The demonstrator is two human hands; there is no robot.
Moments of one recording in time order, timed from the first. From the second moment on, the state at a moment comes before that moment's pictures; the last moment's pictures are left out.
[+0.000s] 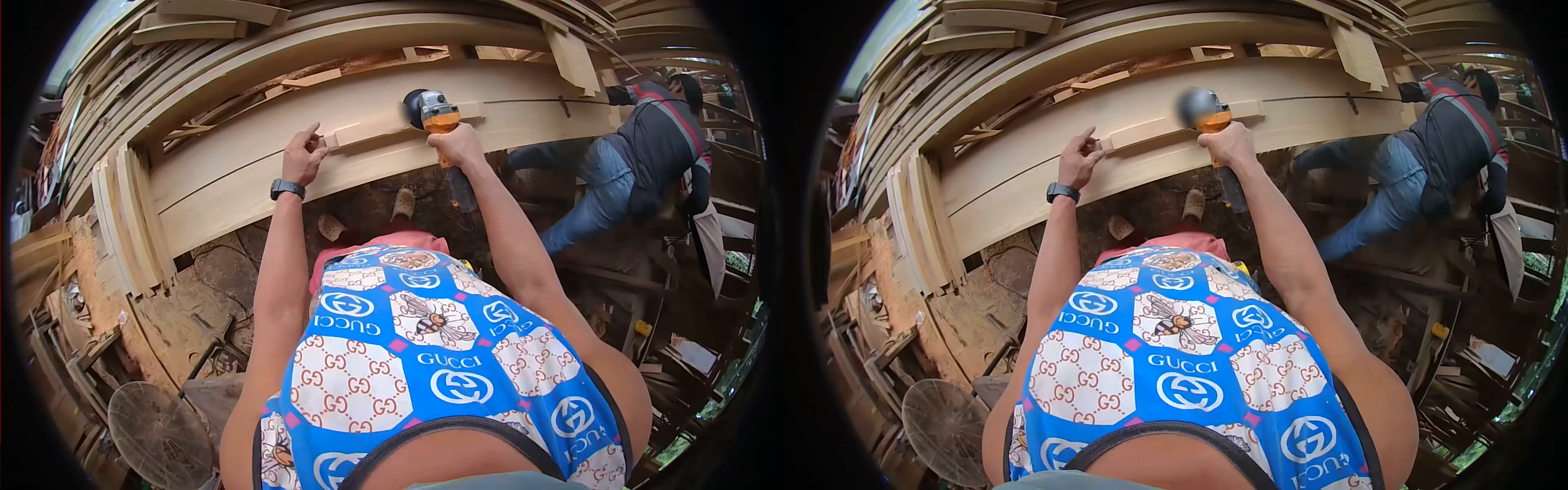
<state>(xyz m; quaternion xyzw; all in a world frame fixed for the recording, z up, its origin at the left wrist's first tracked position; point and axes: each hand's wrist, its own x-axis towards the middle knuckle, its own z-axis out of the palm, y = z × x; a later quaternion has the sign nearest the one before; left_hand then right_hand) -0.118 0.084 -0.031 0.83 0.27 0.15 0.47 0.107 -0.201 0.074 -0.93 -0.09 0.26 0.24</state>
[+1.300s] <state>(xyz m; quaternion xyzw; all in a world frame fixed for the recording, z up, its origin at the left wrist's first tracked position) -0.023 0.040 0.000 0.99 0.07 0.04 0.11 0.130 -0.348 0.079 -0.81 0.15 0.18 0.54</state>
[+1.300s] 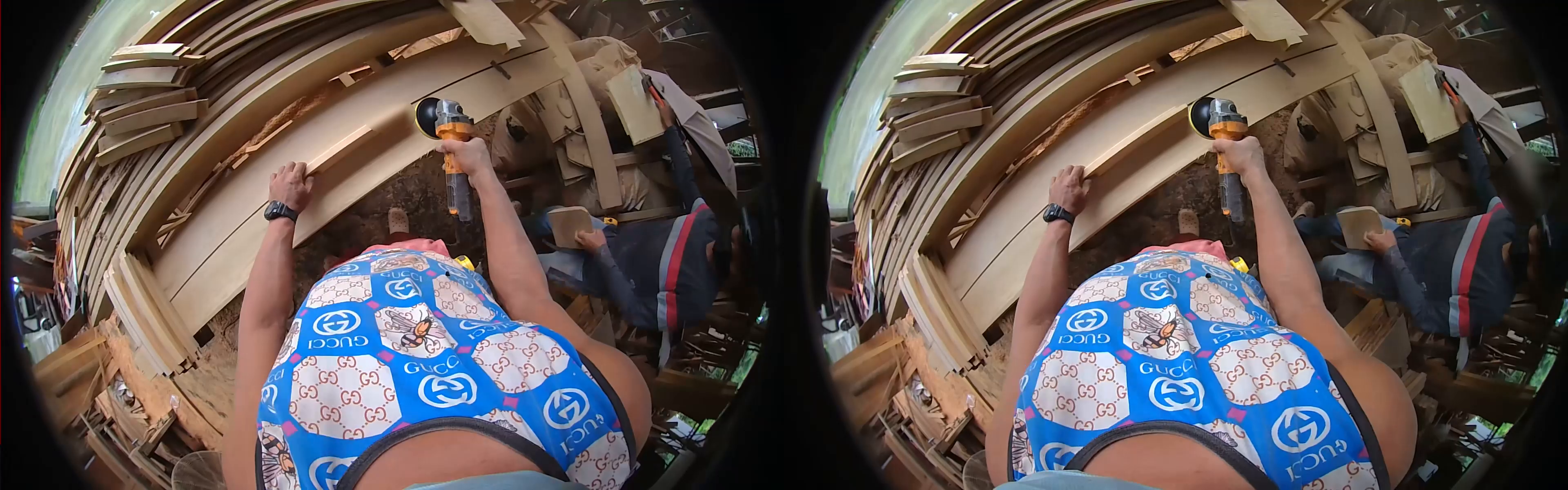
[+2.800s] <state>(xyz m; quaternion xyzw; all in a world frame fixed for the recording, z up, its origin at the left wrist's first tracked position) -0.074 0.042 -0.016 0.95 0.22 0.17 0.17 0.097 -0.253 0.089 -0.92 -0.05 0.27 0.26</state>
